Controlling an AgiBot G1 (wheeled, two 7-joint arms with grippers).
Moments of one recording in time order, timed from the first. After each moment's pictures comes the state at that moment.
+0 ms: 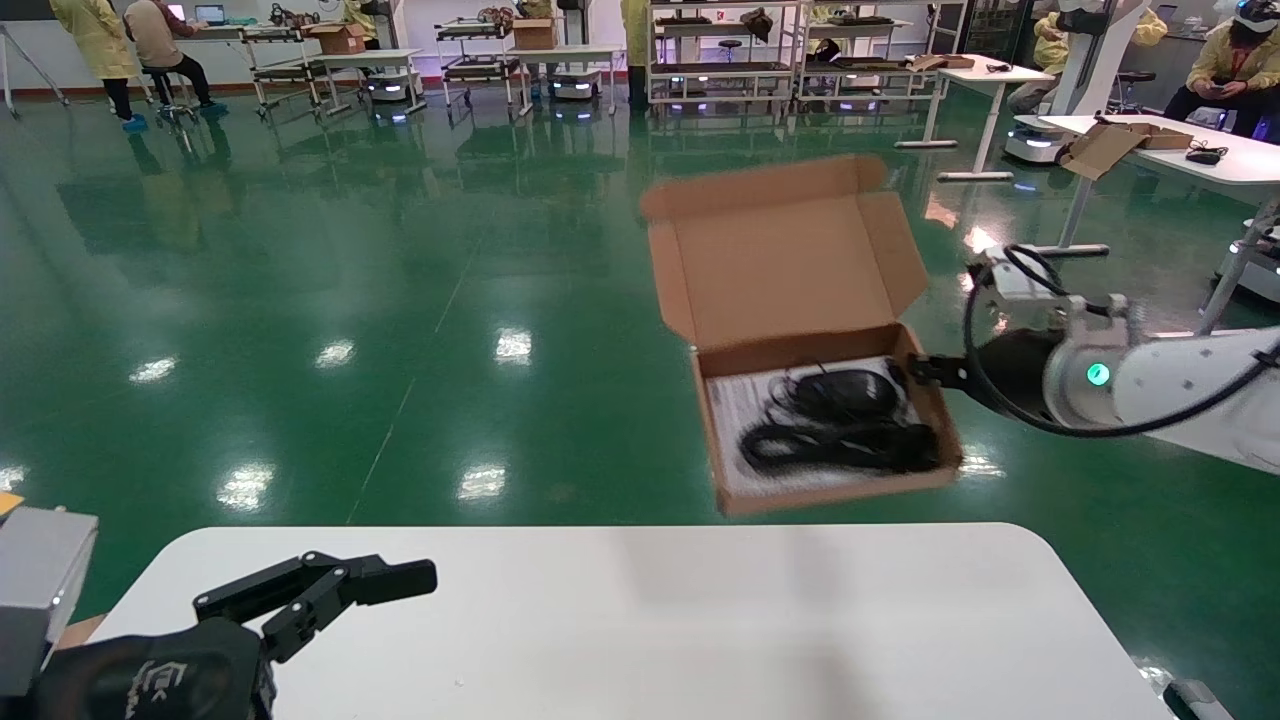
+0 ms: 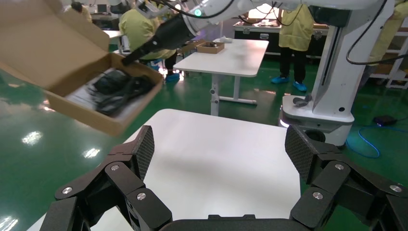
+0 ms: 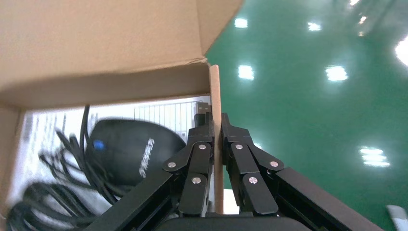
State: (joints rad) left arm -1.04 0.53 0.38 -1.18 0.60 1.37 -0.11; right arm 1.90 -1.16 -1.30 0.31 -1.32 -0.54 1.05
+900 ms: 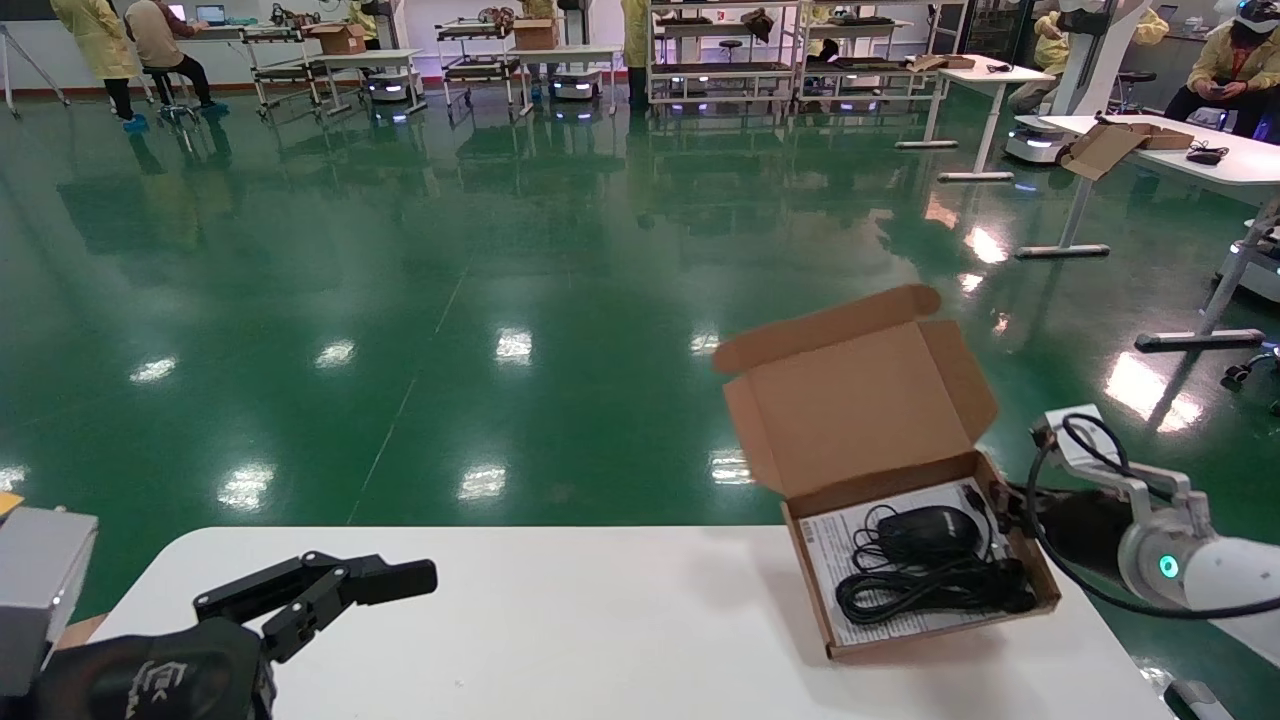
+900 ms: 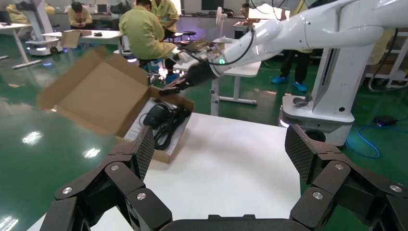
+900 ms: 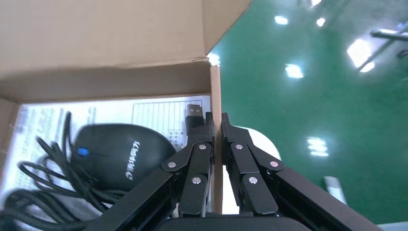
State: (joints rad) left arm -1.04 0.53 0.38 -1.18 0.60 1.37 -0.11; right arm 1.64 -1.10 -1.10 0.16 -1.09 -0.40 0.43
